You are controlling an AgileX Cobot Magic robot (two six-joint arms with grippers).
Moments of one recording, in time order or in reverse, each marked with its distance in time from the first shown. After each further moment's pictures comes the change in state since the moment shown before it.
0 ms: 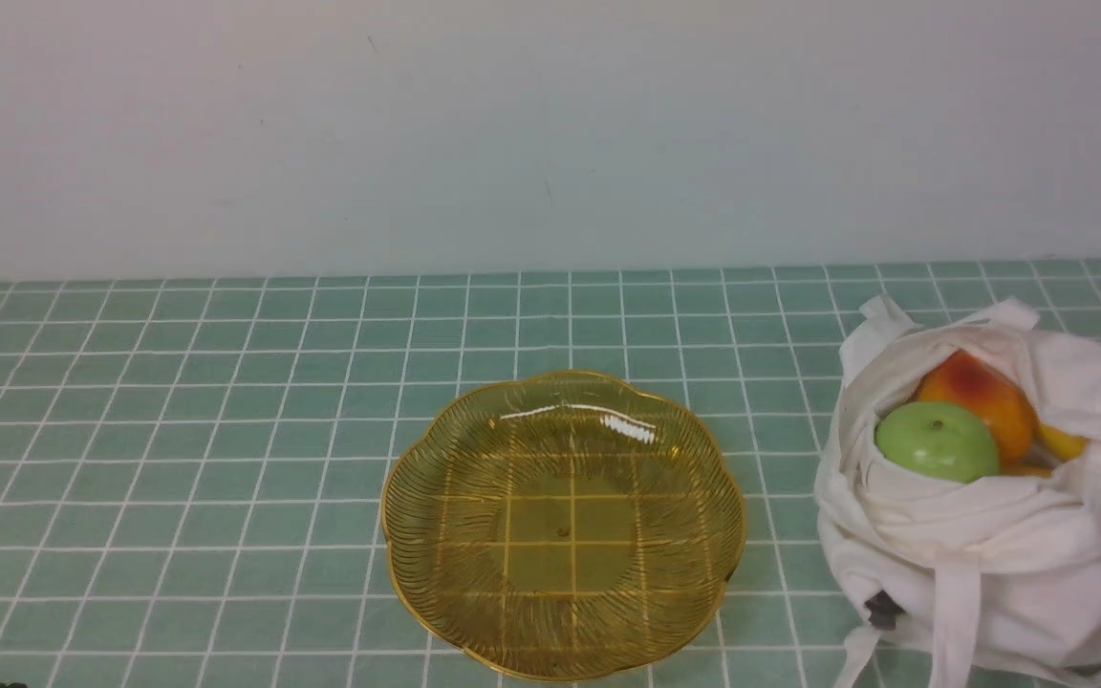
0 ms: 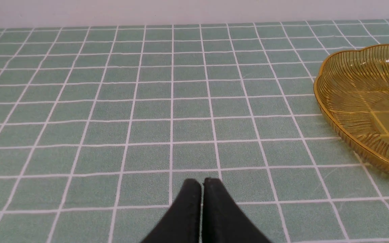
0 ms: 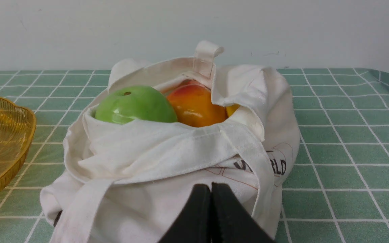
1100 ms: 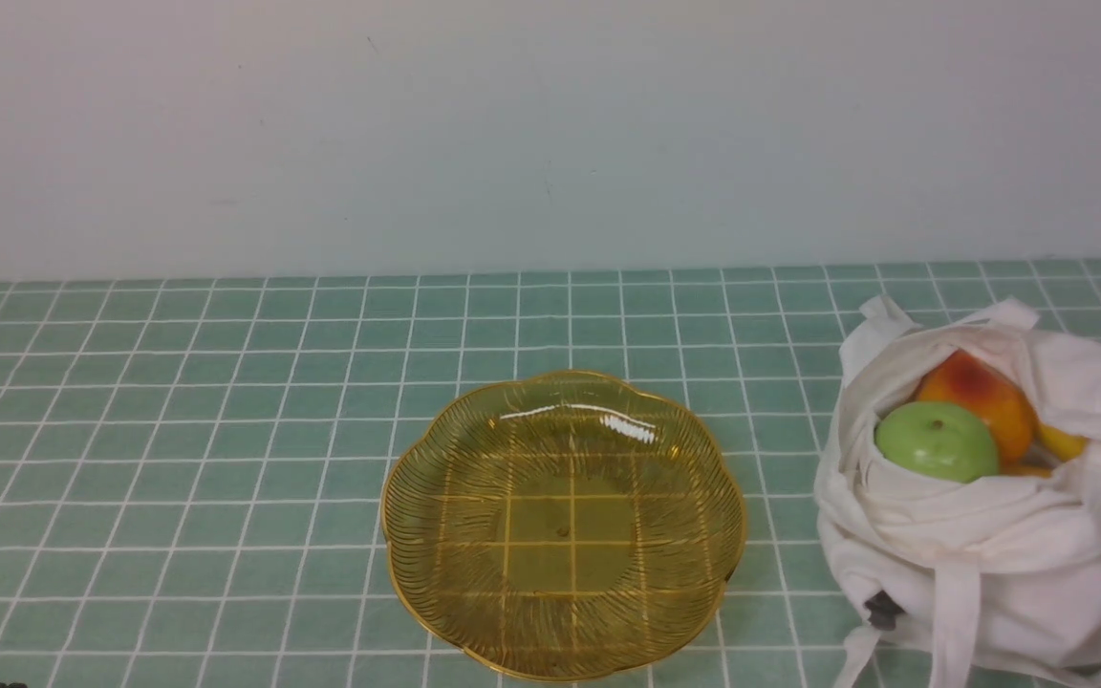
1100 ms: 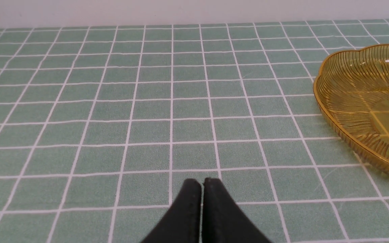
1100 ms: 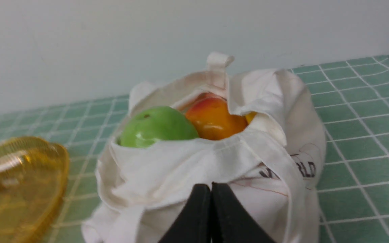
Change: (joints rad) right arm 0.000 0.000 0.007 0.142 -0.077 0.086; left arm 0.000 0.000 0.000 0.000 0.000 0.000
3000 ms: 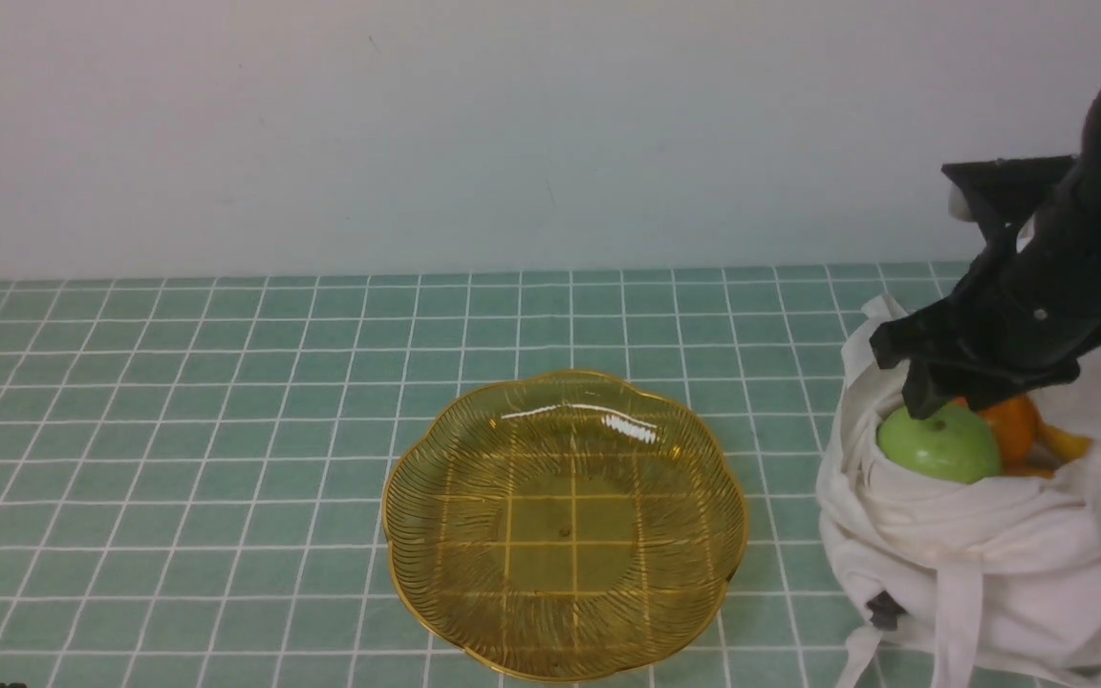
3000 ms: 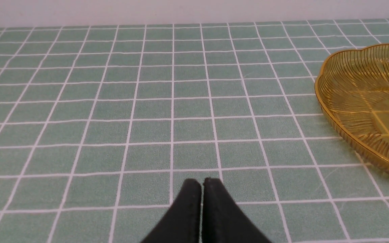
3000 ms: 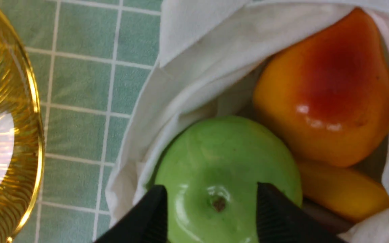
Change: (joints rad) right arm 0.189 1.721 -1.355 -0.047 0.755 -0.090; left arm 0.000 0.000 0.000 0.000 0.000 0.000
